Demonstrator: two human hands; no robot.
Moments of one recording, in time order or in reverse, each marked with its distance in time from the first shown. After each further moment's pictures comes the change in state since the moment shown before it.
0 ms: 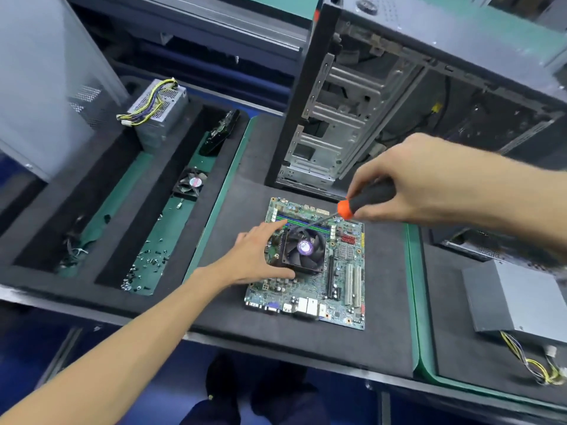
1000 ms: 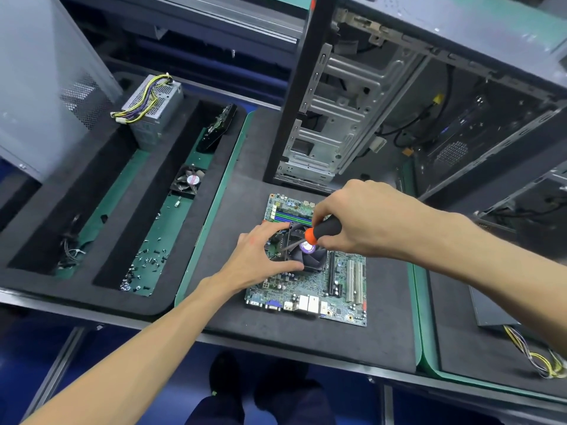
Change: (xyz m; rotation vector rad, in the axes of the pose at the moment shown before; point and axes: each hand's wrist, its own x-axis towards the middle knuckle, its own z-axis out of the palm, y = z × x) left_hand -0.008 0.013 0.014 -0.174 0.183 -0.018; right_hand 0.031 -0.014 0.080 -0.049 0.076 -0.046
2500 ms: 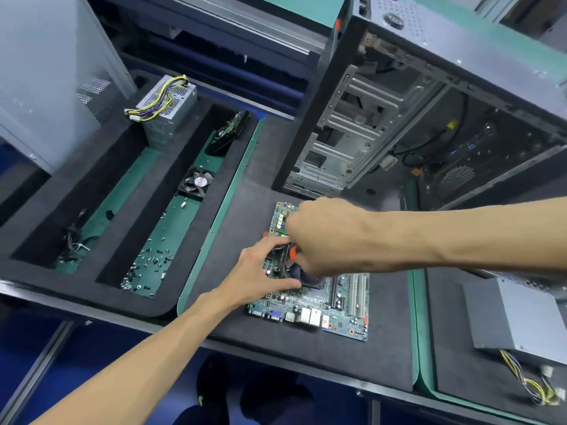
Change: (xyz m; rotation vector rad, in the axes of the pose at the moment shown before) left_hand -0.010 -0.019 0.004 -0.143 -0.021 -0.059; right_hand 0.043 -0.053 -0.008 -0.229 -0.195 -0.162
